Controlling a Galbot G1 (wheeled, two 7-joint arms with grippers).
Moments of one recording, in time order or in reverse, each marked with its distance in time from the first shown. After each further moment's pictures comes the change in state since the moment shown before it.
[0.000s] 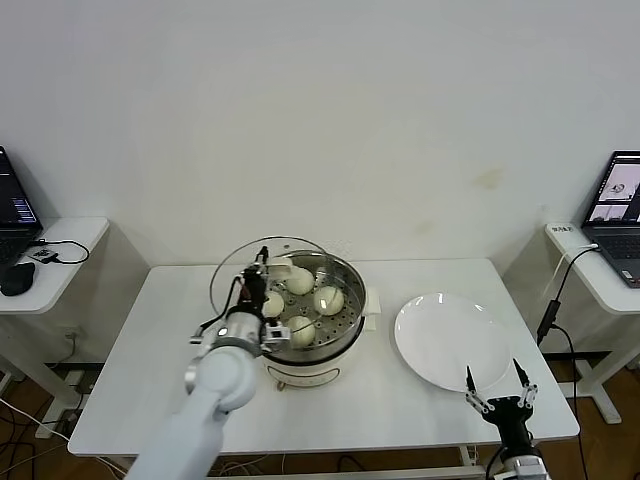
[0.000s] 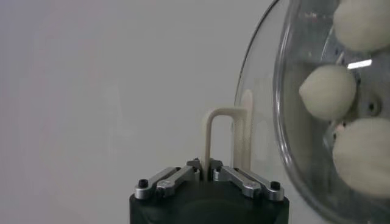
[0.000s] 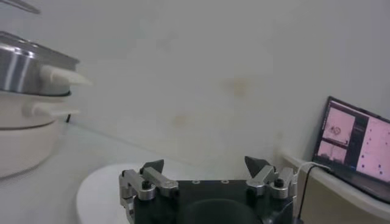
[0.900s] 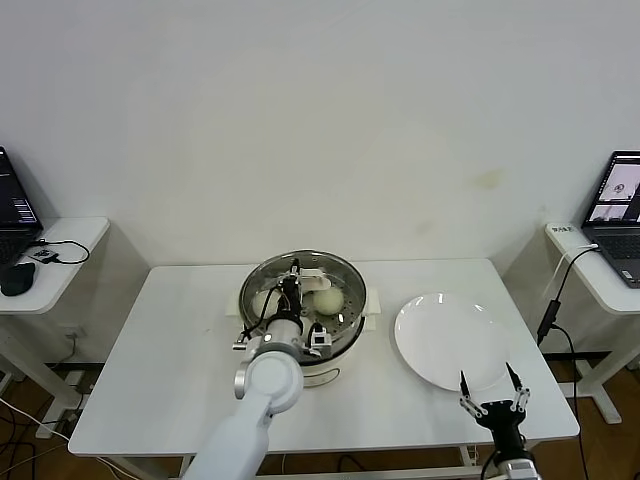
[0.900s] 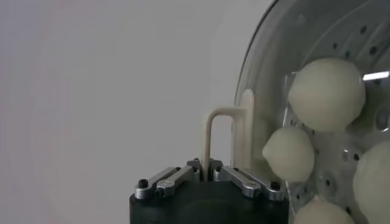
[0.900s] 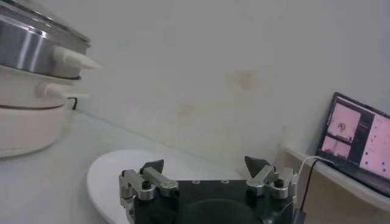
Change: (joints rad) left arm 0.007 -0.188 0.042 0.101 0.192 0.000 0.045; right arm 0.003 0.012 -0.017 -0.032 -0.030 0.023 0.007
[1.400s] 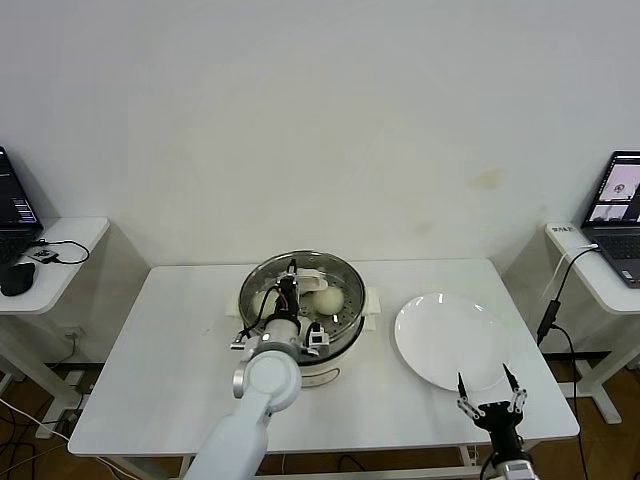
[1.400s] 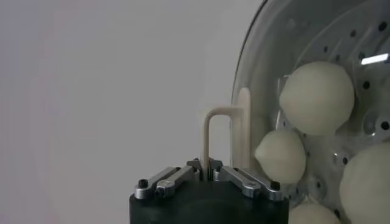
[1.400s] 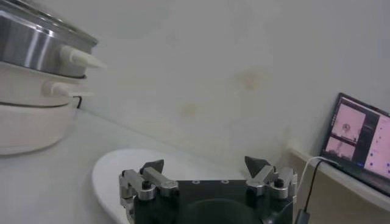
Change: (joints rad) left arm 0.007 -0.014 -0.029 0.014 0.024 -0.016 -0.005; right arm -0.002 -0.002 -0.005 -0.006 -0.012 0.007 -0.002
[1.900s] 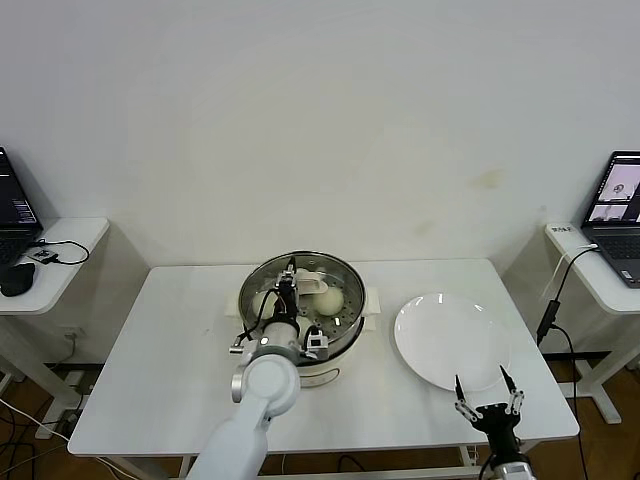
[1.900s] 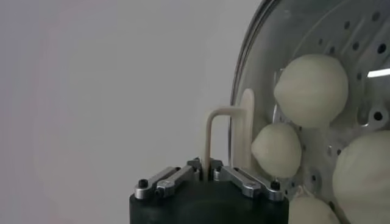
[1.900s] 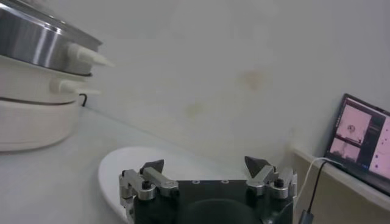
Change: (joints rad) left arm 0.026 -0.007 -0.012 -0.018 -0.005 -0.012 -0.012; right arm -0.006 0.002 -0.005 -0.002 -0.015 0.008 -0.002
